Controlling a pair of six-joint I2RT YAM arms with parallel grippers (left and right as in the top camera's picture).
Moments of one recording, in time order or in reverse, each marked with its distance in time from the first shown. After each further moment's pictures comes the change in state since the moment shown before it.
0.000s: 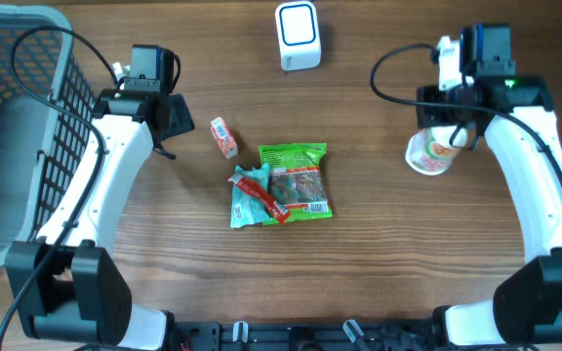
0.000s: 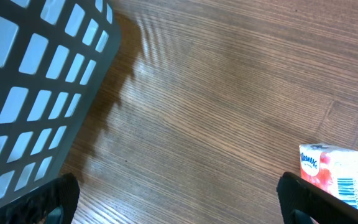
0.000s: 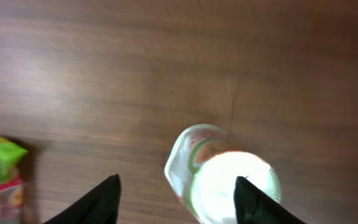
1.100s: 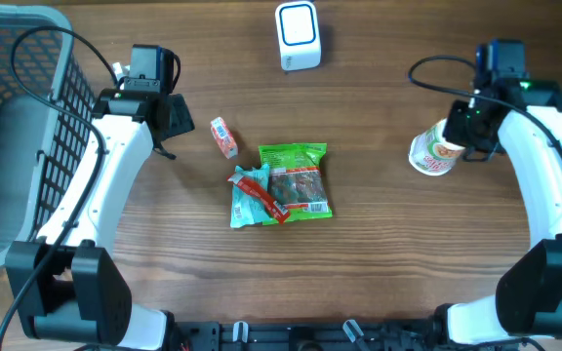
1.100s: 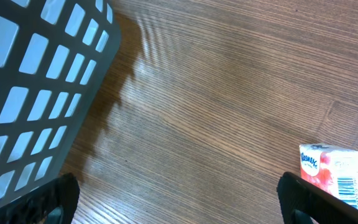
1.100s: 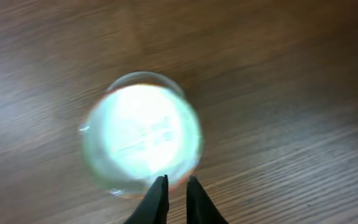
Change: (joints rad) left arm 0.000 0.000 0.000 0.000 0.000 0.000; right arm -0.093 0.028 -0.004 -0.152 0.171 0.338
